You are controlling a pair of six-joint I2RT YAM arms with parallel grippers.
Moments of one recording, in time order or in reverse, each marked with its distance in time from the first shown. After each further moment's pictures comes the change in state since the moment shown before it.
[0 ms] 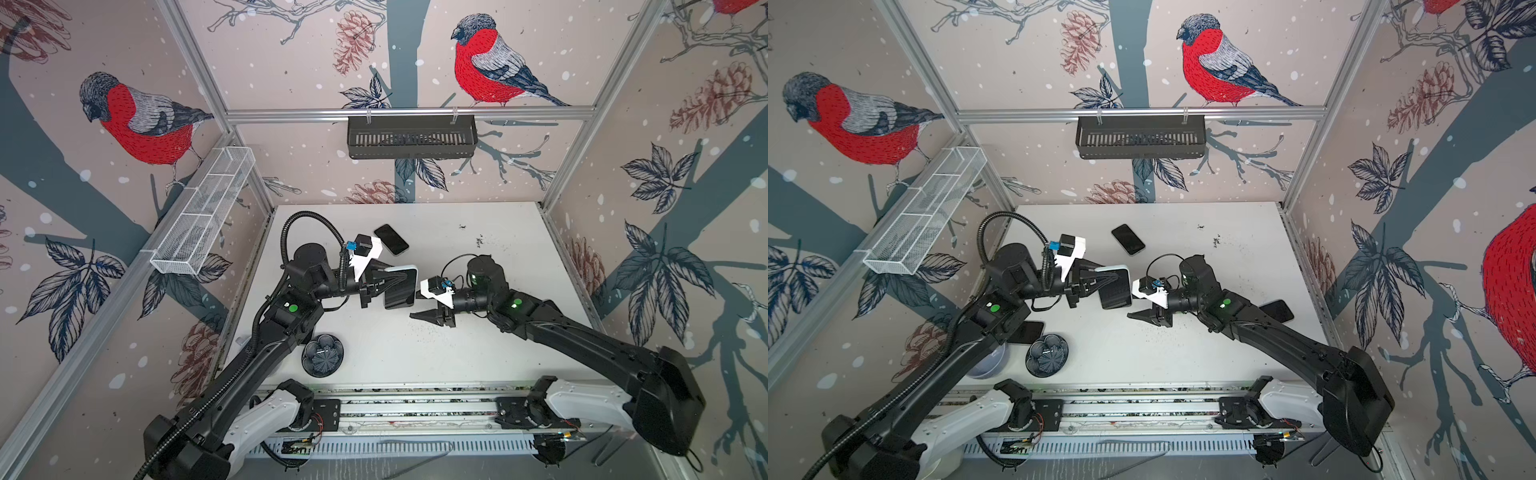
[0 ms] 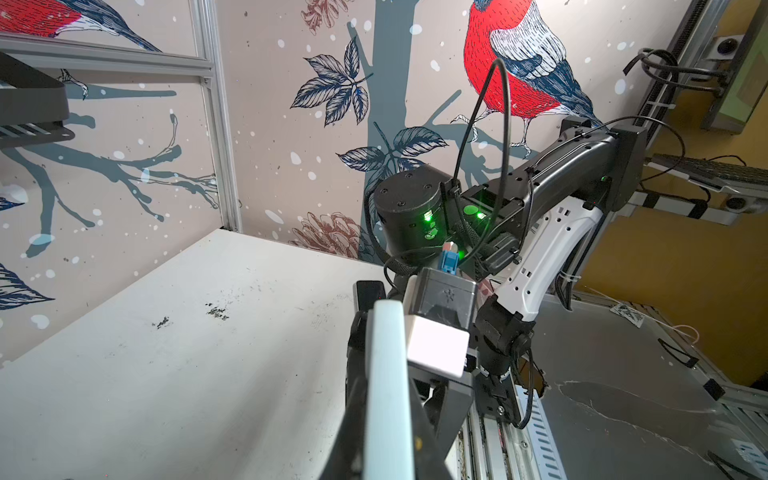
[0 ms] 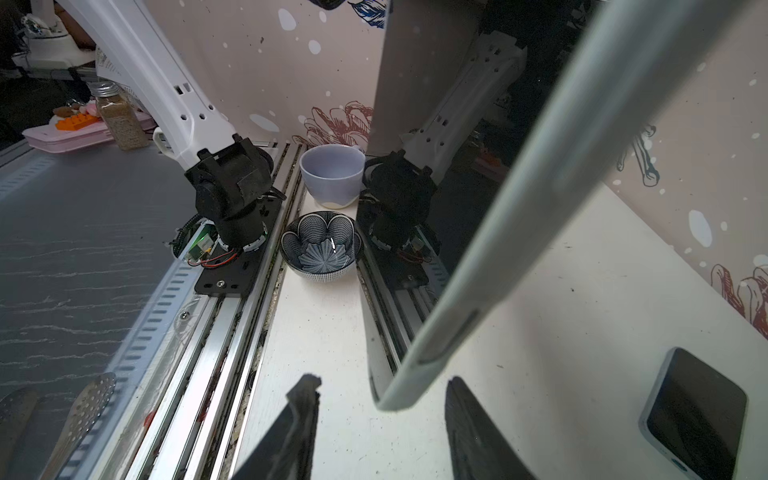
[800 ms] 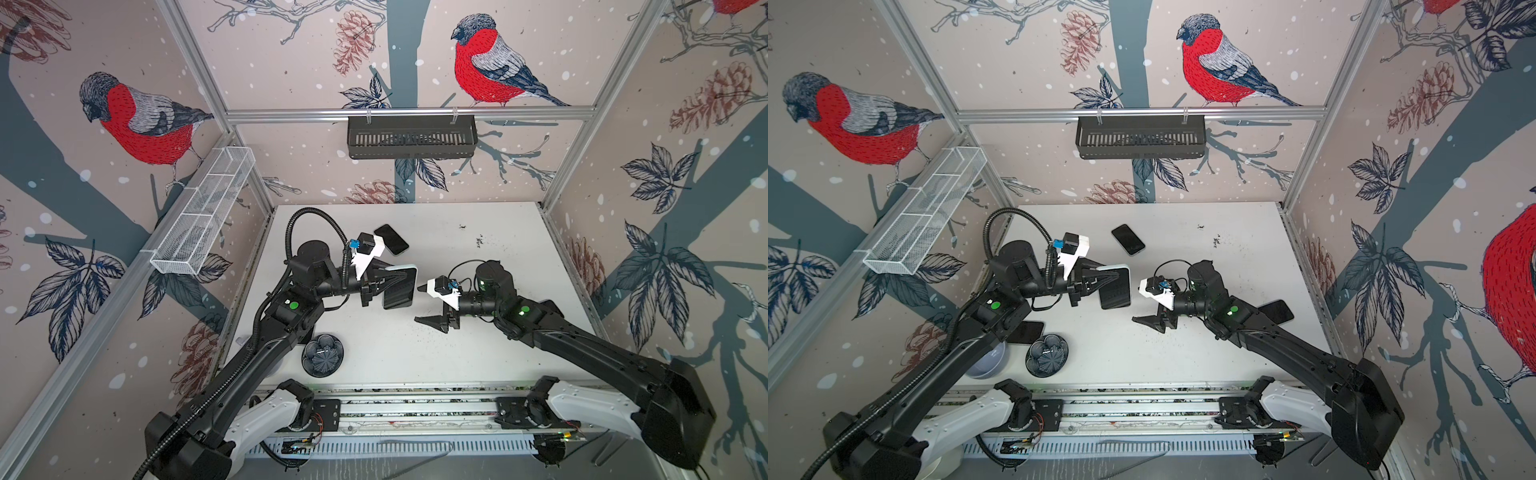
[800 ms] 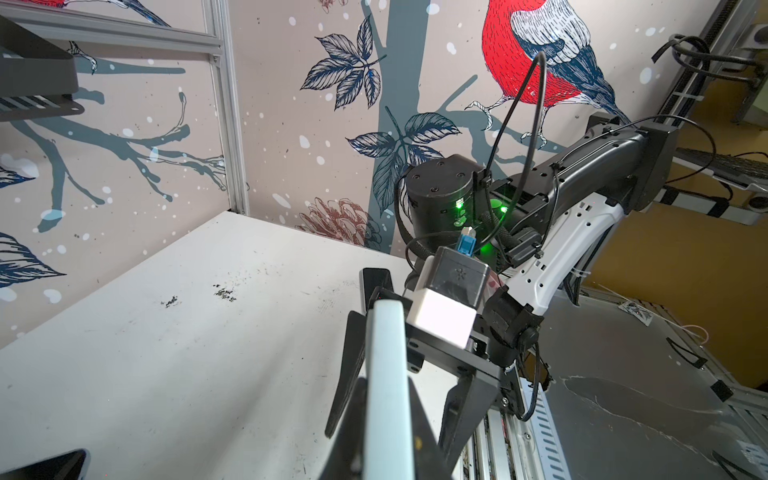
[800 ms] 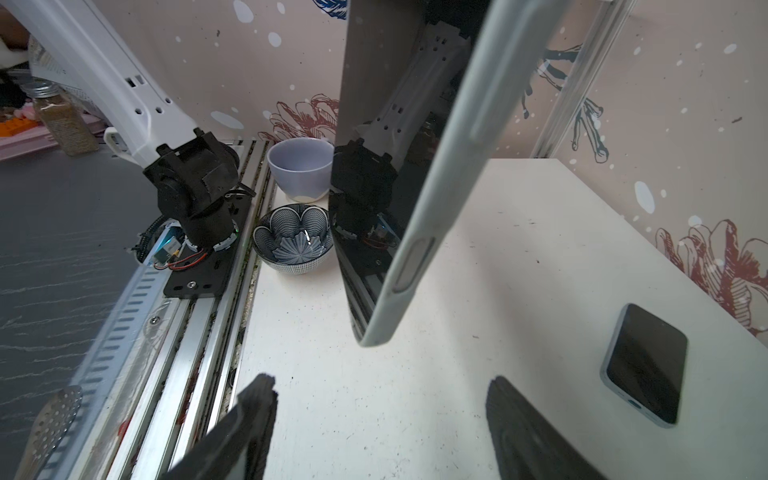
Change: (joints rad) left arm 0.000 0.017 0.023 -0.066 -0.022 0.032; right arm -0.014 -0.066 -0.071 0.034 0.070 0.045
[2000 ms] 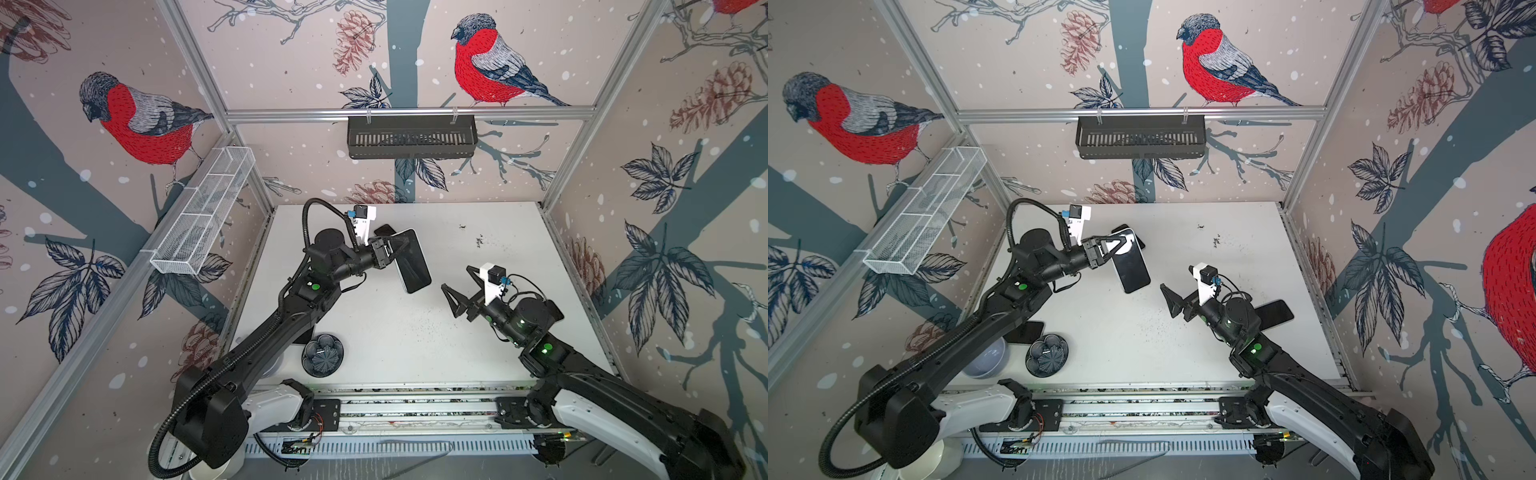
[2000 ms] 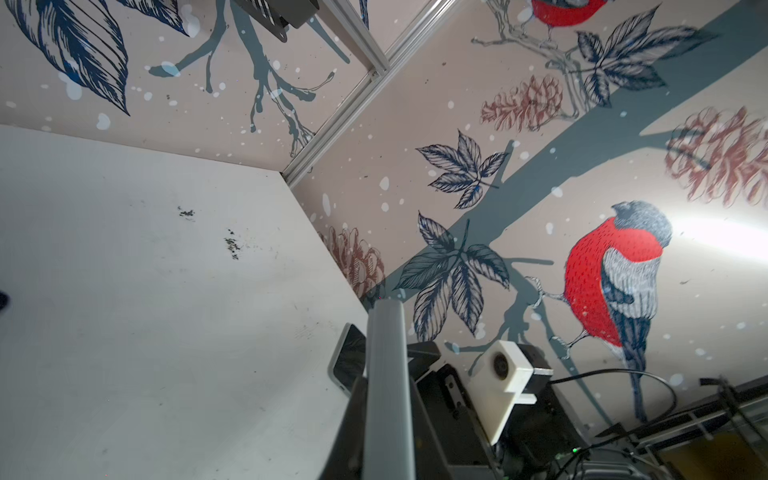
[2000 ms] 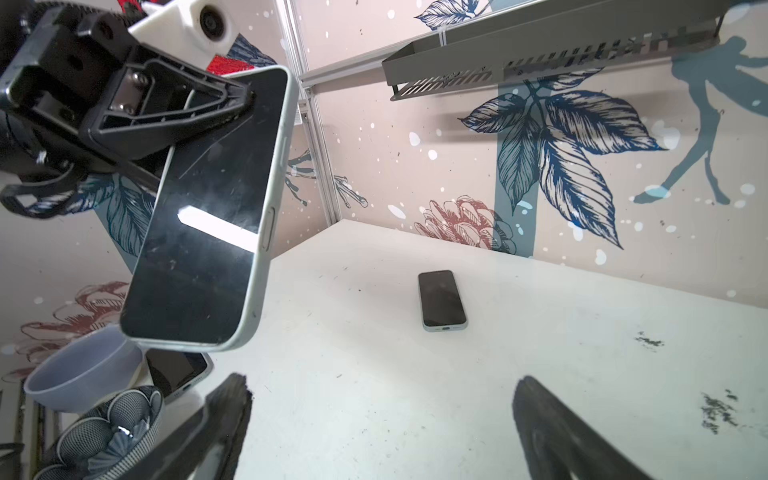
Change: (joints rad) left arm -0.008 0.203 0.061 0.194 -0.312 -0.691; right arm -0.024 -0.364 -0.366 0.414 0.657 0.480
